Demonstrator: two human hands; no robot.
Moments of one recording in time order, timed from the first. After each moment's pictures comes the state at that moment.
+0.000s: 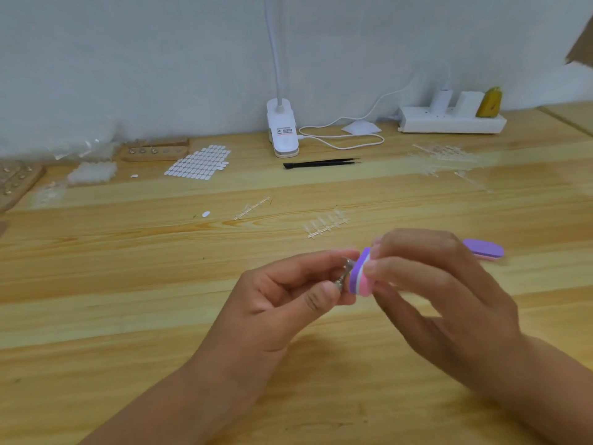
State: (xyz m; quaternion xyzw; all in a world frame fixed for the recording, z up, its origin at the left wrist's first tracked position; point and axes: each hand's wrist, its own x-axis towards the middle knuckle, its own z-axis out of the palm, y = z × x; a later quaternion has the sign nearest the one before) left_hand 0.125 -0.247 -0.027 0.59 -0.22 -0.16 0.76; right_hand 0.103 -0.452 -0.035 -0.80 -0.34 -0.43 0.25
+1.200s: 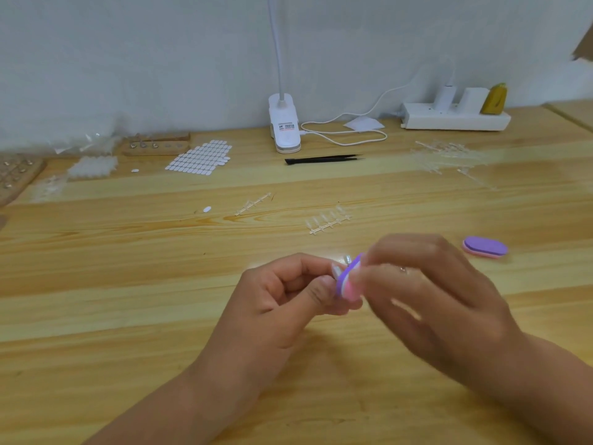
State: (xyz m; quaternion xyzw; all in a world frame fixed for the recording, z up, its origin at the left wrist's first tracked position) left_hand 0.120 -0.251 -0.026 0.62 -0.18 -0.14 0.75; right_hand 0.097 -0.452 -0.036 -0.82 -0.35 -0.39 0.21
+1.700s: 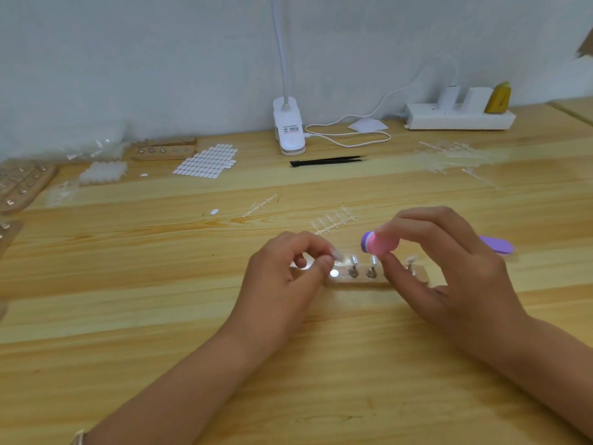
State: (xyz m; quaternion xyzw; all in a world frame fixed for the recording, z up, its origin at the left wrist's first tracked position) left_hand 0.155 -0.255 -0.039 0.82 -0.20 0.01 0.53; right_hand 0.113 -0.459 -0.039 -0.85 -0.23 -0.40 0.25
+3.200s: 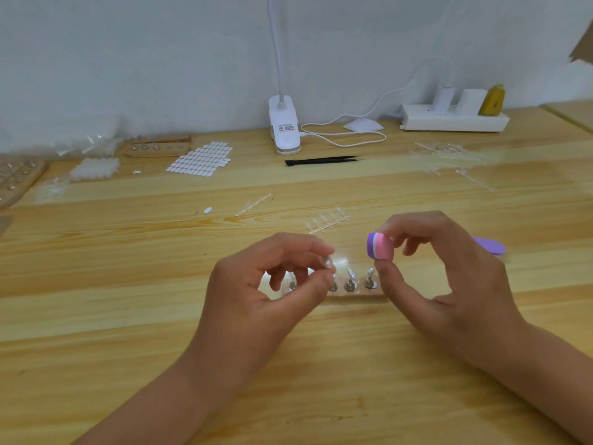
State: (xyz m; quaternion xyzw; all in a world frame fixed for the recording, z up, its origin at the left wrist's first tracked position) left_hand 0.127 -0.244 -0.016 0.76 -0.26 0.10 0.59; right_hand 0.104 -0.457 -0.037 -0.84 -0.23 -0.36 0.34
